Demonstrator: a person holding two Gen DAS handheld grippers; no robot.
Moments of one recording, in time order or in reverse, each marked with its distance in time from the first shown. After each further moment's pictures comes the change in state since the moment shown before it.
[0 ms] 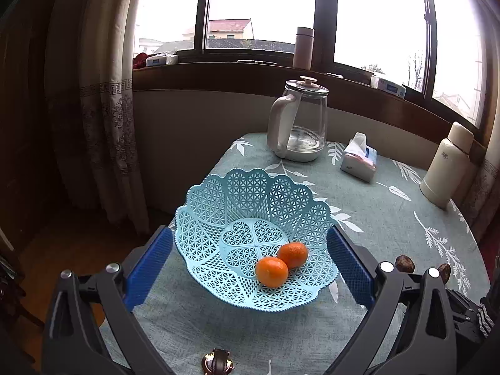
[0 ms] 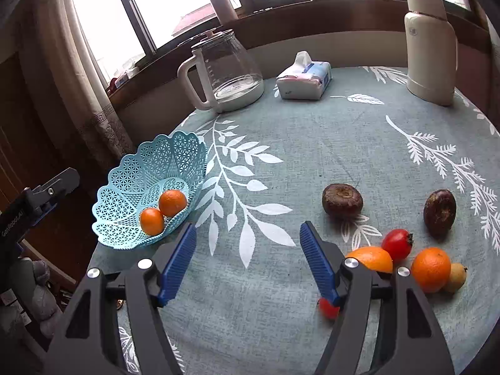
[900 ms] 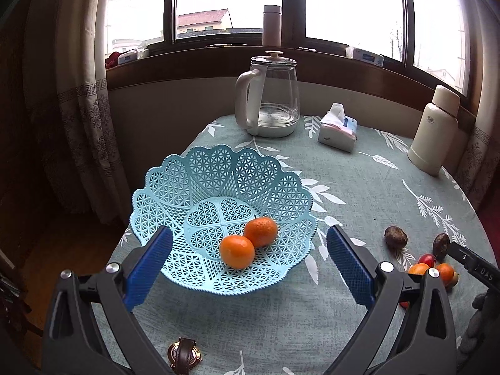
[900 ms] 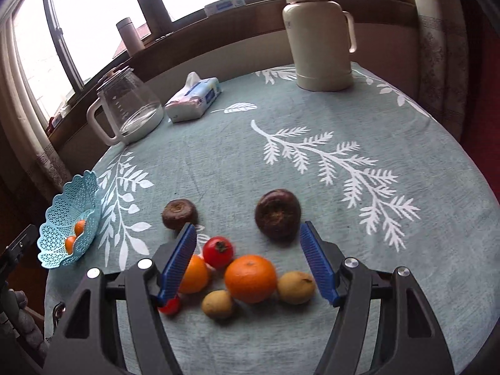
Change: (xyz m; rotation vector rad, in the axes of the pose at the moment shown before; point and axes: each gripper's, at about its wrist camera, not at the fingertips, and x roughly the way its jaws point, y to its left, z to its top) left arm 0.017 -0.042 -0.021 0.104 0.062 -0.046; right arm -0.047 -0.130 -0.001 0.187 -0.061 -0.253
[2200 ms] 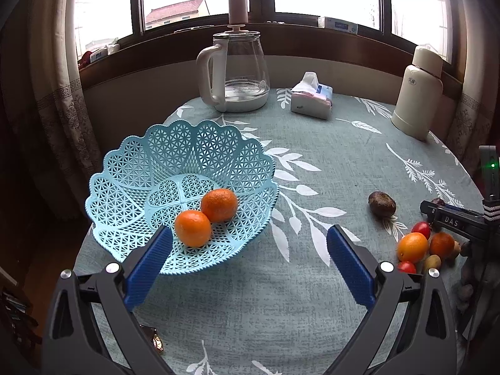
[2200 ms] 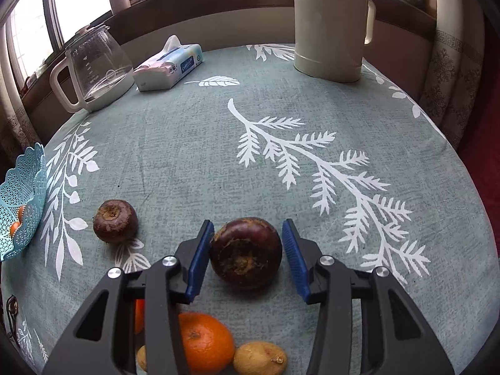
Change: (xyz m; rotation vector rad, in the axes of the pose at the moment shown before) left arm 0.020 -0.040 -0.021 0.098 0.078 -0.049; right arm 0.071 0.006 0.019 -0.155 0.101 -0.122
